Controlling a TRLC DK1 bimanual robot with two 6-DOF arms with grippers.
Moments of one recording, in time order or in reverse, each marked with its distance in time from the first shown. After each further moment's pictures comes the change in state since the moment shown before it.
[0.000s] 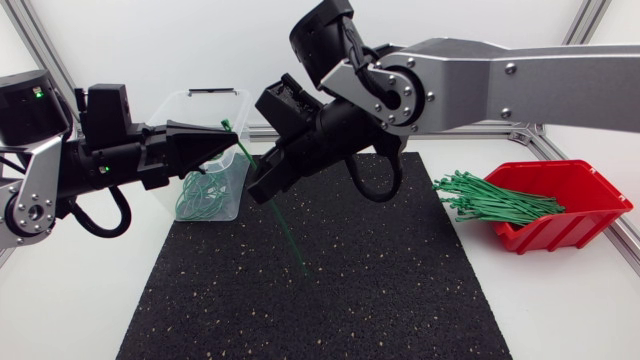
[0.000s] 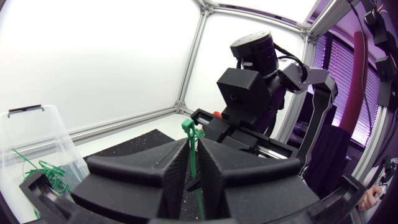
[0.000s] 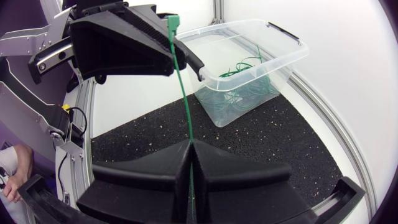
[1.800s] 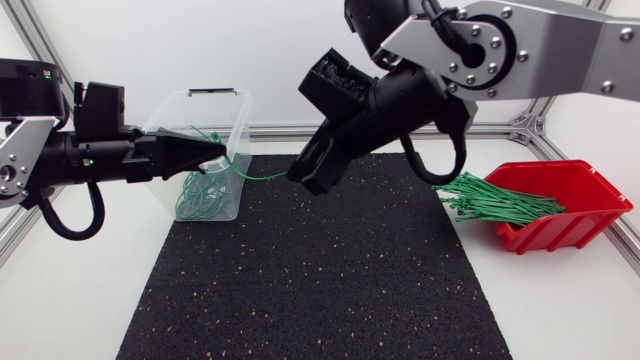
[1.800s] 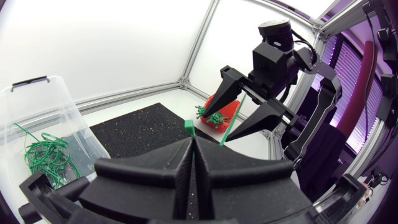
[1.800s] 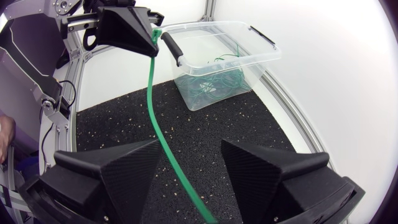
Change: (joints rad) left arm 0.067 -0.001 0.139 -0.504 0.049 0.227; right arm -0.080 -0.144 -0.028 -0.161 0.076 -0.215
